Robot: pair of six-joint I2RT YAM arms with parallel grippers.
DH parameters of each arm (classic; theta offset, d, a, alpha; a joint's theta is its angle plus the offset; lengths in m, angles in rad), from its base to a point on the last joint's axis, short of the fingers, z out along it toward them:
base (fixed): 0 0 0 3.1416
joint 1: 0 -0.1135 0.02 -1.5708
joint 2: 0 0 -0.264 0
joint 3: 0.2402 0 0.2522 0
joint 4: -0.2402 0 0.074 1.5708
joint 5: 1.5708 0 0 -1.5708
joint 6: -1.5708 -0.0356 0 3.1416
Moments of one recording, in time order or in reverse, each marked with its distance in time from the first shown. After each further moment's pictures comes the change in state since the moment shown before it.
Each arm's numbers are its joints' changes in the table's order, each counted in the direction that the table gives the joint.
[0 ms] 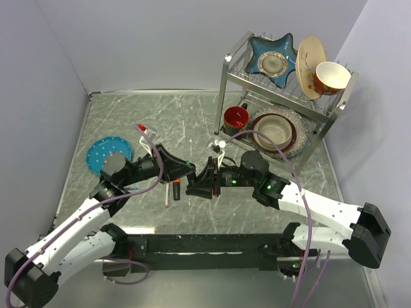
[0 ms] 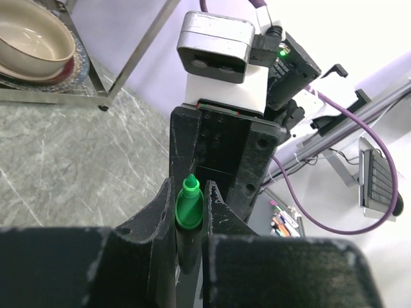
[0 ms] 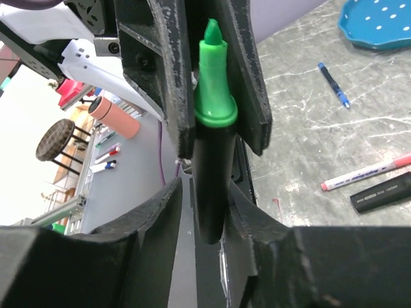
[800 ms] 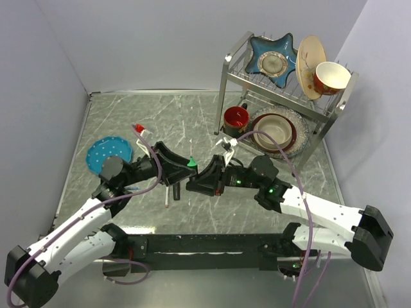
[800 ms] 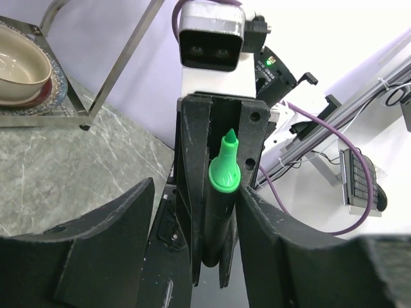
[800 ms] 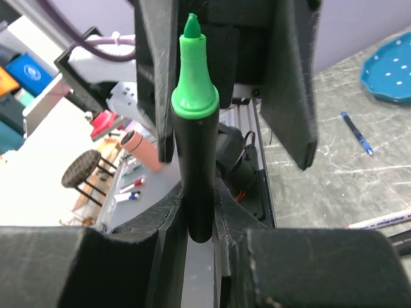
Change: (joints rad) left arm 0.007 -0.009 -0.031 0.157 0.022 0.060; right arm 0.000 0.040 -0.066 0.251 0.019 -0.130
